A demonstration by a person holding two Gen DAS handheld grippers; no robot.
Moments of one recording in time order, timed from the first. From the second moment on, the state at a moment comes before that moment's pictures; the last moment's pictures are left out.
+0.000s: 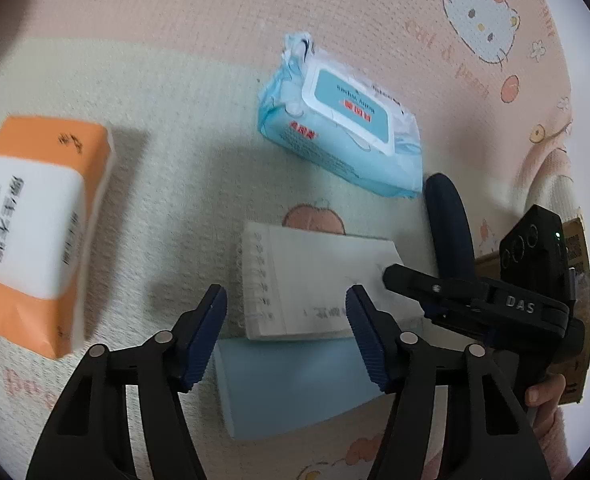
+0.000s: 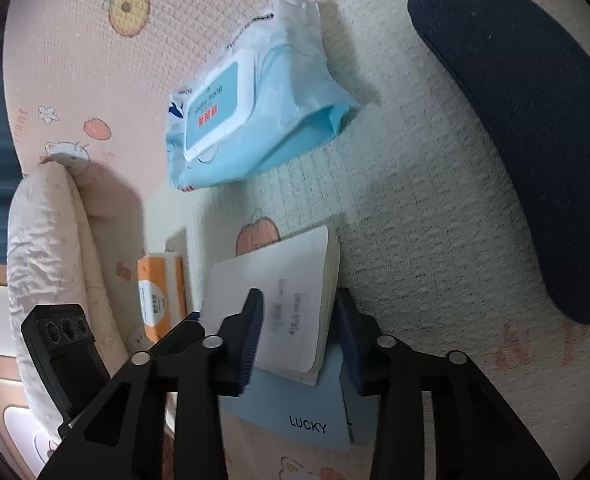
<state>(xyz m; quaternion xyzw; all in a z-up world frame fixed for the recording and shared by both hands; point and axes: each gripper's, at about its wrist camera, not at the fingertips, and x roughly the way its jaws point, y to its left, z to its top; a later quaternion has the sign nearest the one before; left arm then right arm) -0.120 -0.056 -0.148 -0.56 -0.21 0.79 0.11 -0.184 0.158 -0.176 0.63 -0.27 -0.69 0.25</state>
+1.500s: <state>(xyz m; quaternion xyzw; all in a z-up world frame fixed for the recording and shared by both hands) -0.076 -0.016 -0.127 -0.56 -0.09 0.80 0.19 -0.125 0.212 -0.158 0.59 -0.28 -0.72 0.25</state>
